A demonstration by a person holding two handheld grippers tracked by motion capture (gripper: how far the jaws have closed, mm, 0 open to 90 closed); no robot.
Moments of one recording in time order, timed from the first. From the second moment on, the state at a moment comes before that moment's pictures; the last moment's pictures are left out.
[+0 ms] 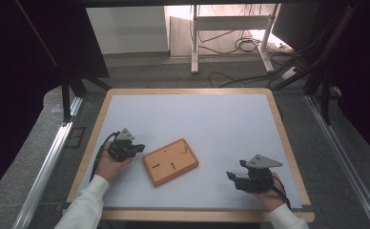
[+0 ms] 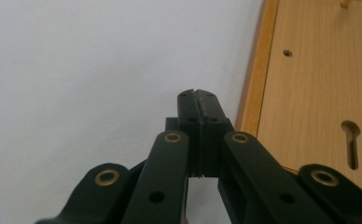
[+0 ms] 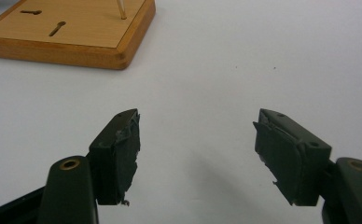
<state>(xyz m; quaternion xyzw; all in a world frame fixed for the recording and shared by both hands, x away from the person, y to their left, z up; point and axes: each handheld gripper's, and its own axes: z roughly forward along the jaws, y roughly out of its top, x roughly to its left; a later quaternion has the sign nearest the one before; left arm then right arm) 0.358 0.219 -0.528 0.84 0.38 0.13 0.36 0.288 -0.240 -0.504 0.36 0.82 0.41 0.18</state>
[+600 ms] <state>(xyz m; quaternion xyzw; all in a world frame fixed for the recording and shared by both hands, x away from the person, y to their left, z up) 0.330 0.206 -0.531 0.87 0.32 0.10 0.35 0.292 -0.244 -0.507 0.36 0.82 0.40 0.19</state>
